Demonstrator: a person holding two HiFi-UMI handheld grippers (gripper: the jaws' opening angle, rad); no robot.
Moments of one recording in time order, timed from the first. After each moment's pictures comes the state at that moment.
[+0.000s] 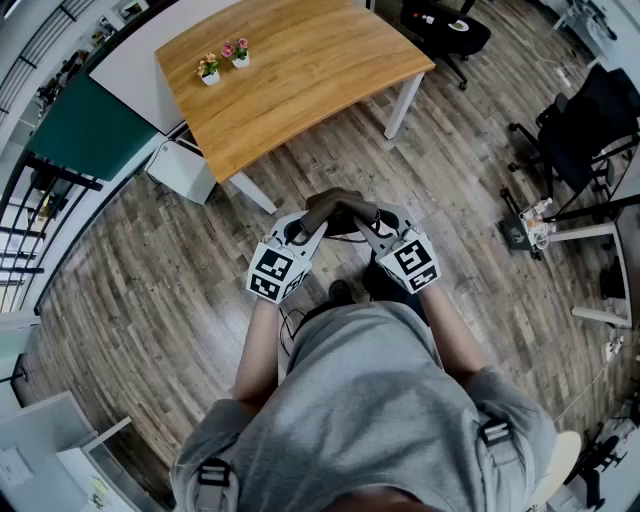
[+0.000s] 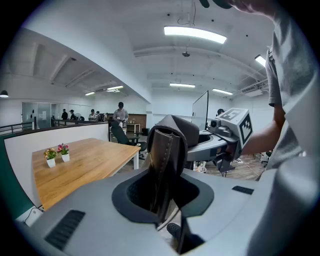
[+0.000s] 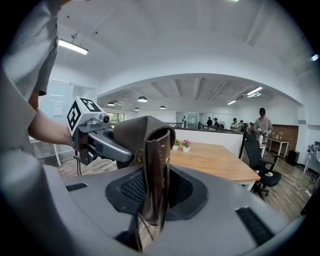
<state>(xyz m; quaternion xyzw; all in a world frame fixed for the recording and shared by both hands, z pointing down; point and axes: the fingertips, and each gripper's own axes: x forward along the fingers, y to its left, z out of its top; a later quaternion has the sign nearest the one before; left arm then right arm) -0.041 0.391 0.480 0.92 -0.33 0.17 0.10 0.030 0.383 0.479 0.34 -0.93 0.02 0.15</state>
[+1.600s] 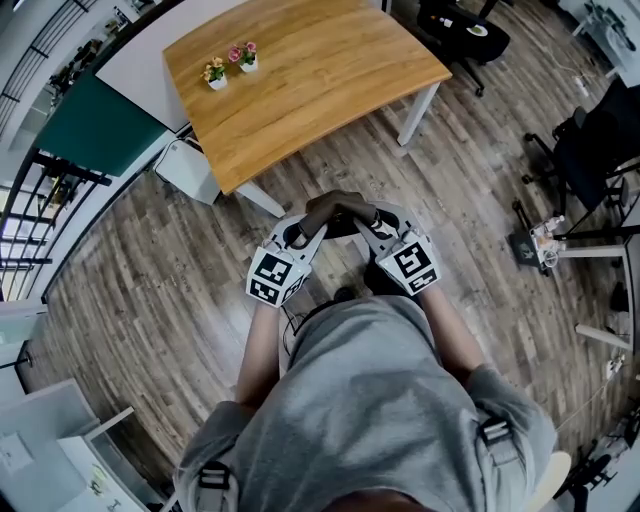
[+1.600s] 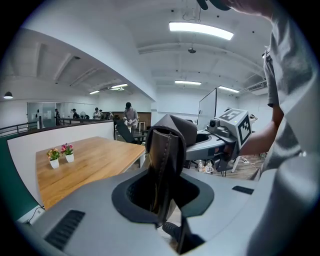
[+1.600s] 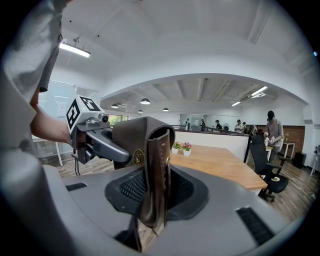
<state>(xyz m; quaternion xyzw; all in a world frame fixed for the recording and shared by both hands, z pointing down) -0.044 0.327 0.481 0.91 -0.36 0.18 0.11 0.026 0.313 0.478 0.31 -0.94 0.03 0.14</state>
